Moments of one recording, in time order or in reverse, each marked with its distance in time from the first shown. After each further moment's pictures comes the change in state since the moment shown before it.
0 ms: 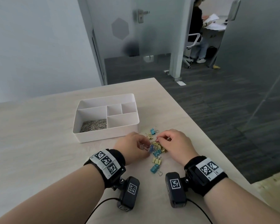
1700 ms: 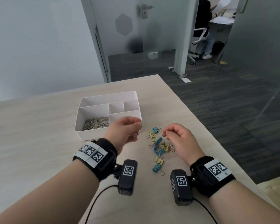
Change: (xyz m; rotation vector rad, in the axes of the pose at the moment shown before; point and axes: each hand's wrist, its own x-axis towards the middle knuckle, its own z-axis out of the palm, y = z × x) left_hand 0.006 0.001 -0.032 -1.020 0.199 -0.193; right_hand -0.006 -0.003 -0.009 0.454 -0.007 0.015
